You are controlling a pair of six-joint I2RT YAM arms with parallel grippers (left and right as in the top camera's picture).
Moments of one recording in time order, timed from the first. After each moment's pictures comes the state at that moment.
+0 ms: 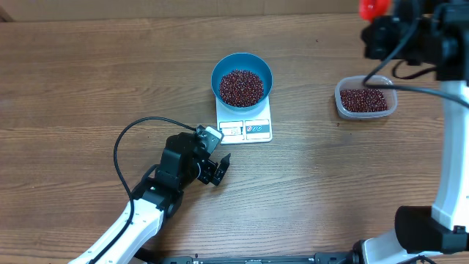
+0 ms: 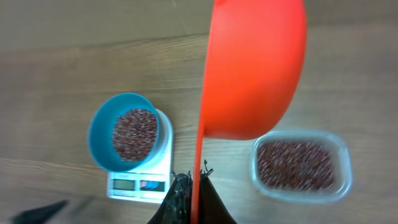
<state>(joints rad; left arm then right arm) -0.42 1.20 0.45 0.05 0.12 0.13 -0.03 1.72 2.24 -1.38 -0.27 0.06</state>
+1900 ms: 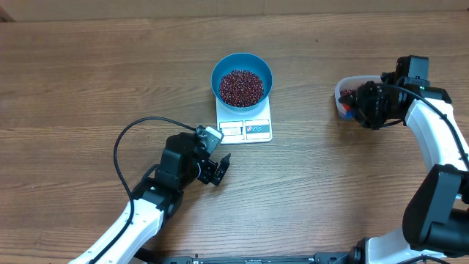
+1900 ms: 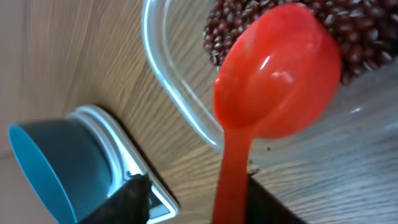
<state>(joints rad) -0.42 1.20 0.45 0.05 0.12 0.13 -0.20 1.72 1.23 -0.72 -0.48 0.62</state>
